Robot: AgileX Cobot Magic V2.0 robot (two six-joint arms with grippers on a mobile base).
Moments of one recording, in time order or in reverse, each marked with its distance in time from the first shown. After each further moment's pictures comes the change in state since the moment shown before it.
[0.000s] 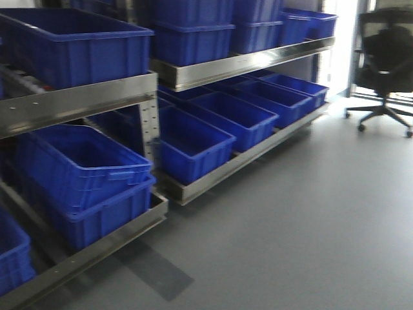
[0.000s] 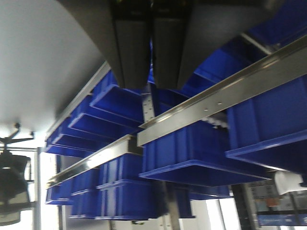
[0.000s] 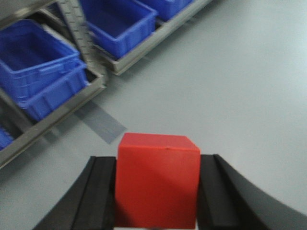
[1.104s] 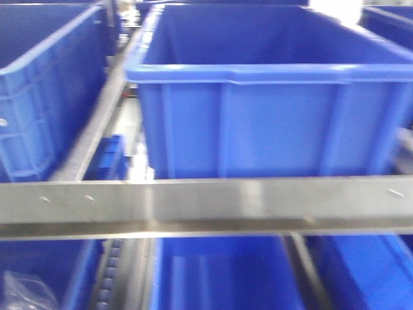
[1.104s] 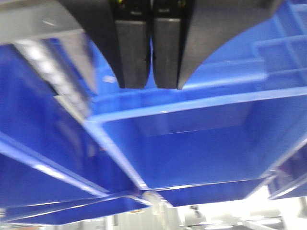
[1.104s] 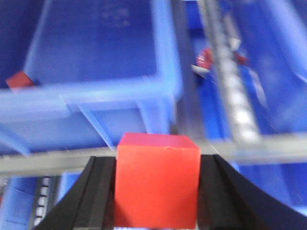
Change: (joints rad) left arm 0.000 0.000 0.000 0.000 0.000 0.000; right arm 0.000 0.000 0.000 0.000 0.000 0.000
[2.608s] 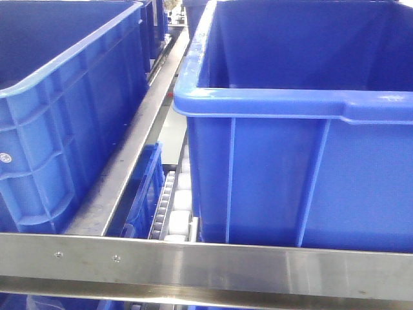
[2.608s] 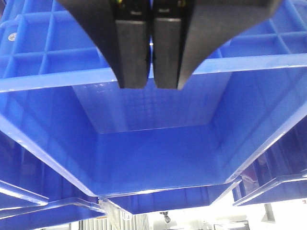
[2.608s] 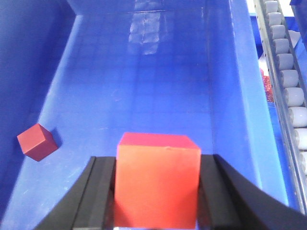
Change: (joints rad) left arm 0.000 0.000 0.000 0.000 0.000 0.000; right arm 0.000 0.000 0.000 0.000 0.000 0.000
